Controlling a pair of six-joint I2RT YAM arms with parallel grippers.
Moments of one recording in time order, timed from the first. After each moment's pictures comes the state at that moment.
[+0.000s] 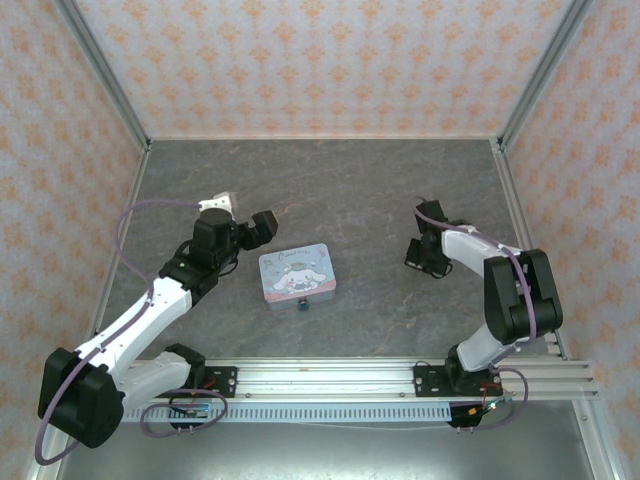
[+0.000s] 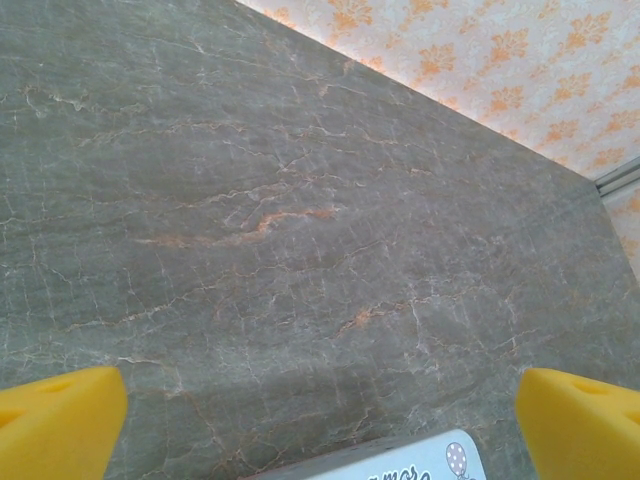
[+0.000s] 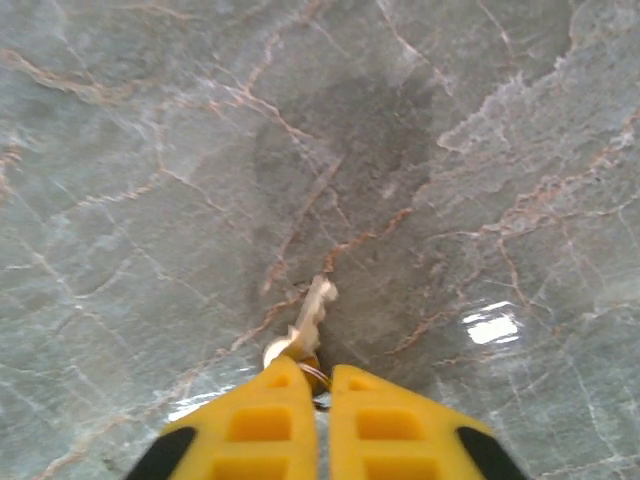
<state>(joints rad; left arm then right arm) -0.36 1.04 0.68 -0.15 -0.08 -0.65 0.20 1.58 0.86 -0.62 0.02 0.55</state>
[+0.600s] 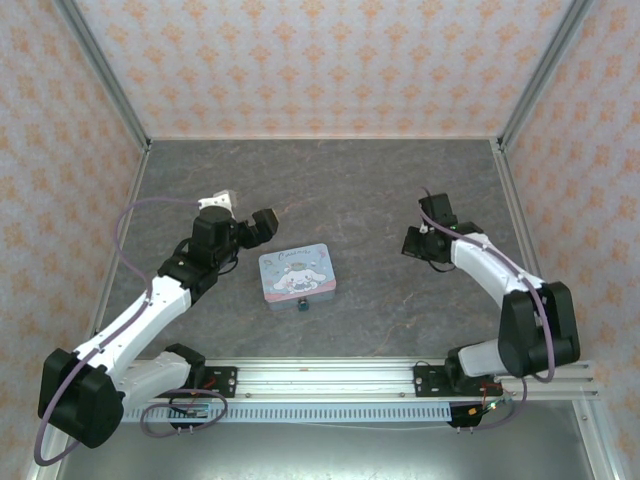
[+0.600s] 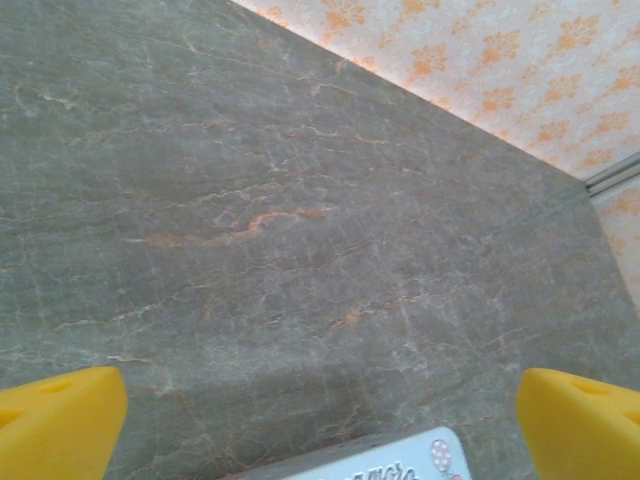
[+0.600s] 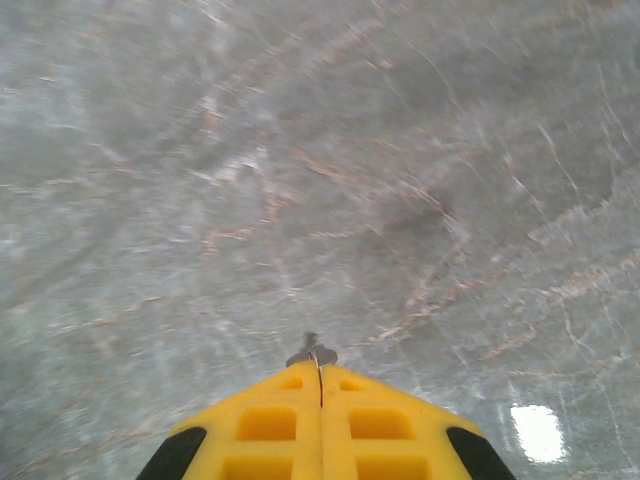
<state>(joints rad) -0.36 1.04 0.71 -0.18 -0.05 -0.67 0.22 1.36 0.86 -0.56 -0.06 0.45</state>
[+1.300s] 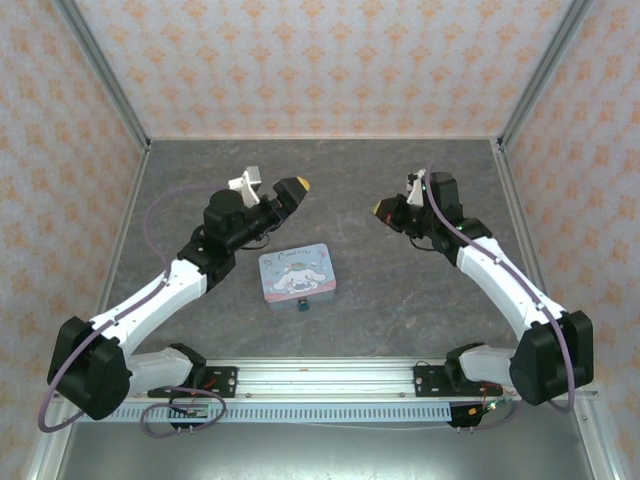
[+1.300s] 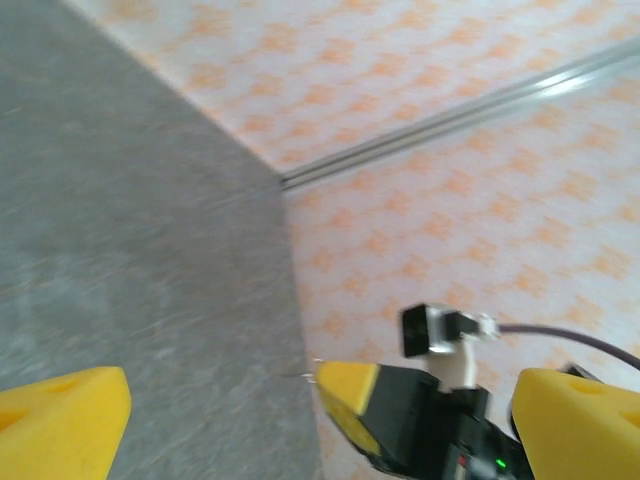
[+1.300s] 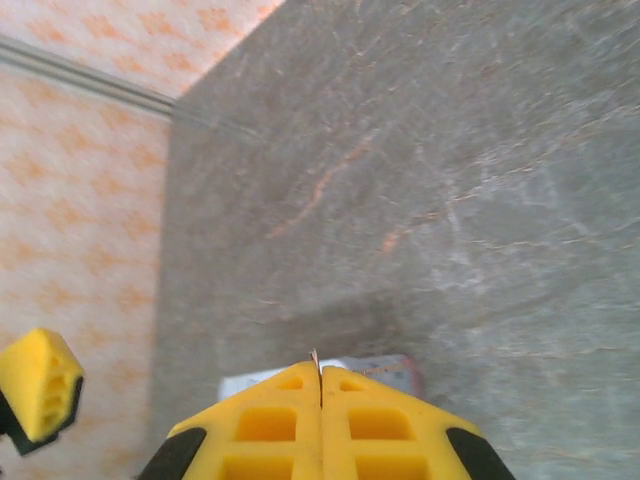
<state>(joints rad) -0.47 1.19 0.80 0.27 0.24 -1.10 0.32 1.25 0.97 -0.32 -0.43 0.81</state>
